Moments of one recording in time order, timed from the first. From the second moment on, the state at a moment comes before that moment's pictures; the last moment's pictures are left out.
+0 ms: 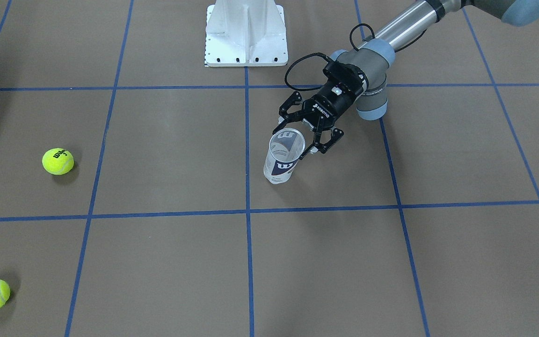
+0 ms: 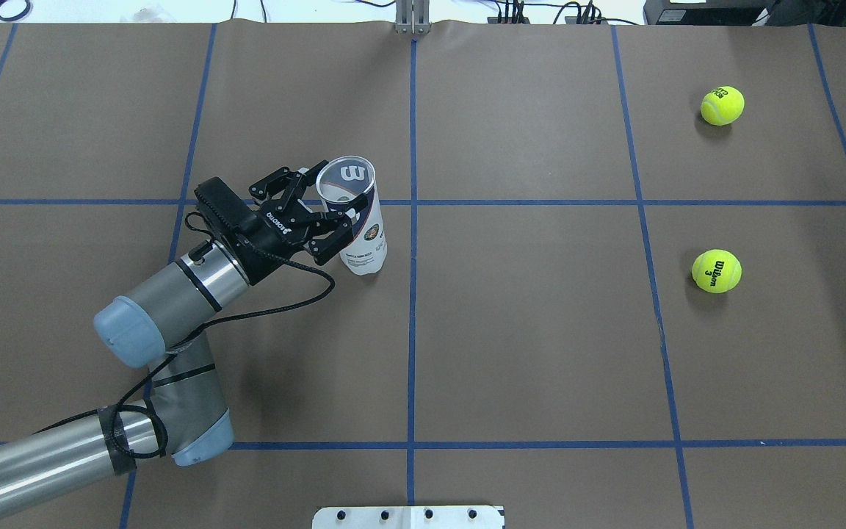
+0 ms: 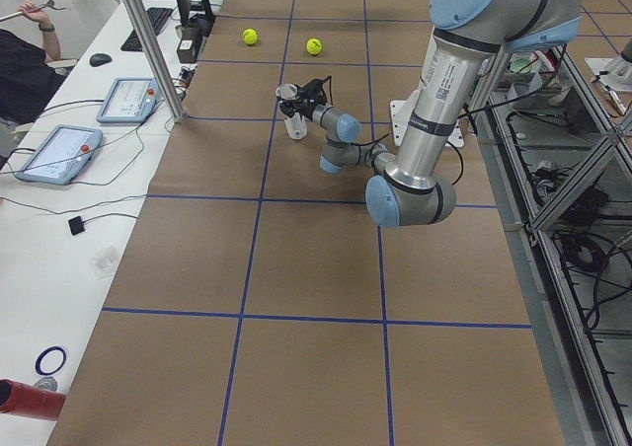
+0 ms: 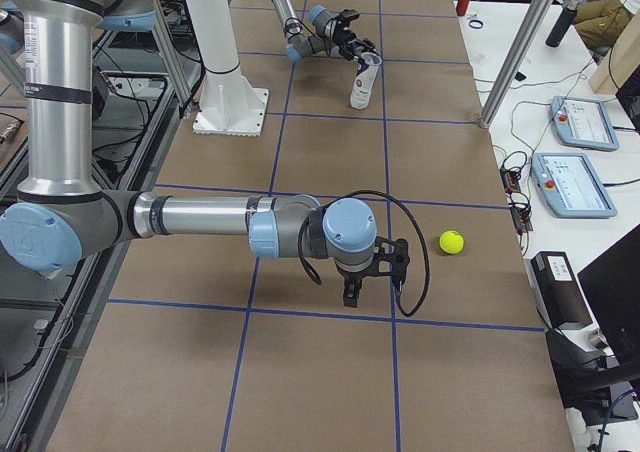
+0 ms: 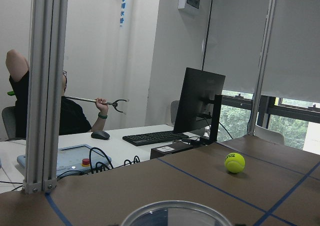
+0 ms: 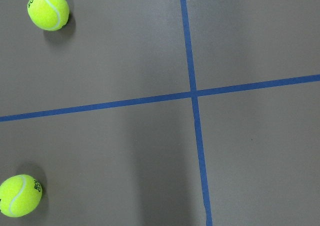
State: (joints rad) left arm -0.44 -2.08 -1.32 -3.36 -1.18 -0.49; right arm 1.66 -1.65 1.71 -1.53 2.51 0.14
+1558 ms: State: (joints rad) left arm -0.44 -2.10 -1.40 -3.35 -1.19 -0.49; right arm 1.66 -1.65 1.71 -1.53 2.51 0.14
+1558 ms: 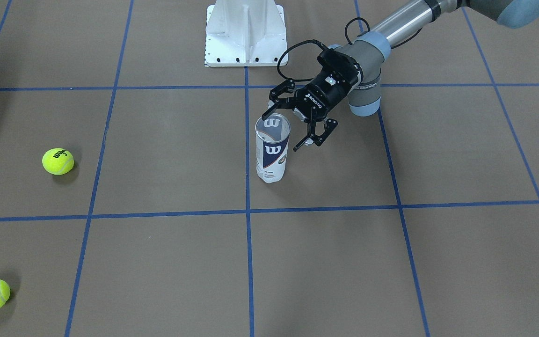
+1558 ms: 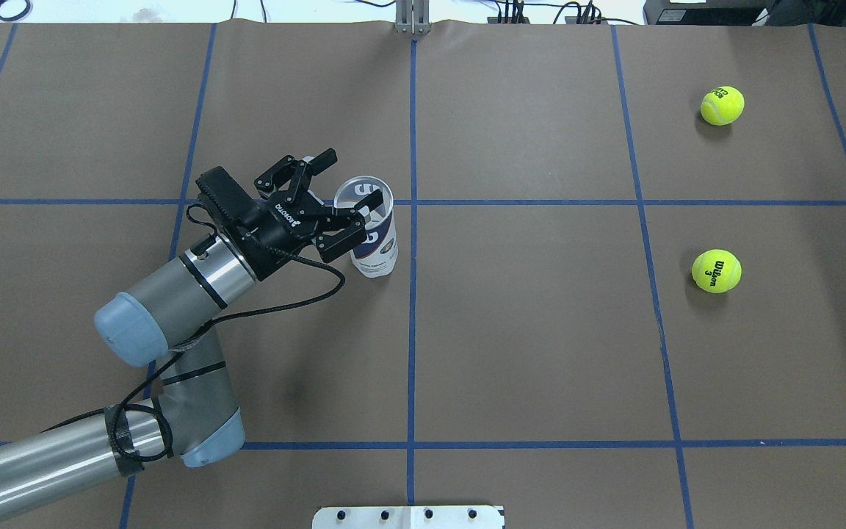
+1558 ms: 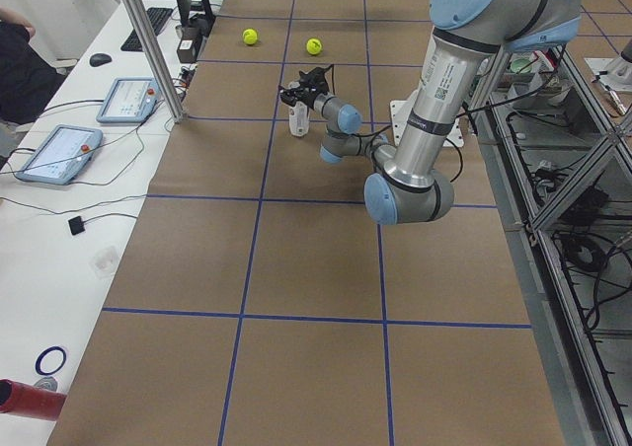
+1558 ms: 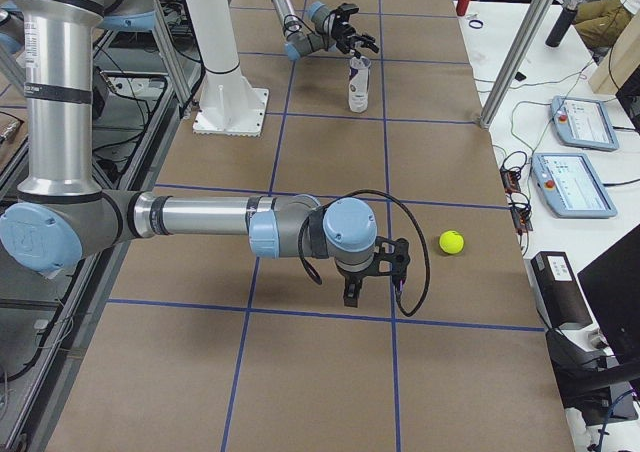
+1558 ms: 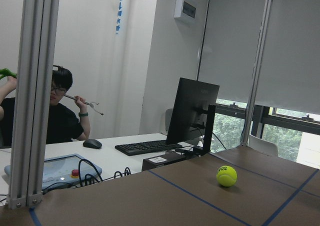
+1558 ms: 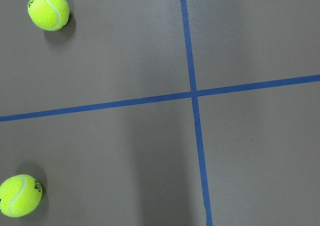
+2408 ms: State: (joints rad) left arm -0.51 -1.79 -1.77 -3.10 -1.36 -0.49; right arm 1.64 -1.63 1.76 -1.54 2.51 0.15
